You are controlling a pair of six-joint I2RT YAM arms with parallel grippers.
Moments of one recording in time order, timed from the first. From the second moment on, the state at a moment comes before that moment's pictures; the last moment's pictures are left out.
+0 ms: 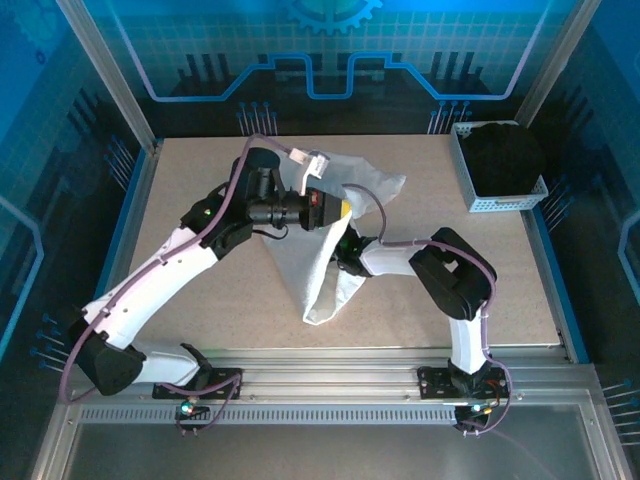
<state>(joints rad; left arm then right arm) -0.64 1.34 1.41 -0.44 0.57 -0.54 0.76 1.96 1.10 0.32 0.35 0.05</state>
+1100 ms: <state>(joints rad) -0.51 1.33 1.76 -0.52 0.33 -0.49 0.61 2.27 1.78 -0.74 0.07 0.11</state>
